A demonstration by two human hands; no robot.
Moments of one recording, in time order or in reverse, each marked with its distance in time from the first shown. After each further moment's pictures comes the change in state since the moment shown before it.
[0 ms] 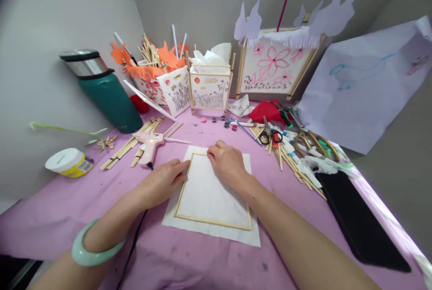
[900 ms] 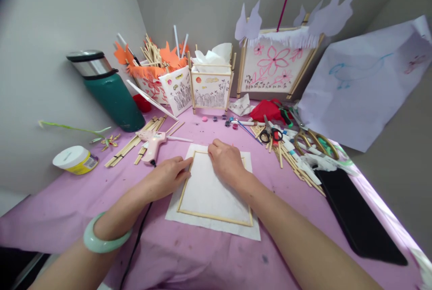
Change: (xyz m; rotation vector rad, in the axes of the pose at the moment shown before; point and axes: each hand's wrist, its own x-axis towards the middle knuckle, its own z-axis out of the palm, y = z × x) left_hand 0.002 0.001 -0.004 0.056 0.027 0.031; right_hand 0.000 -0.005 0.002 -0.113 0.019 -0.088
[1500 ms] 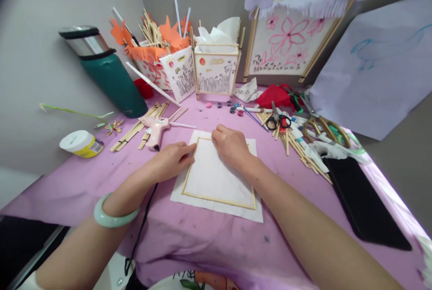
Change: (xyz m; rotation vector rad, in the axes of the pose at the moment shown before) left_hand 0.003 0.000 0.001 0.016 0.018 0.021; right_hand 0.002 0.007 0.004 -0.002 0.016 -0.056
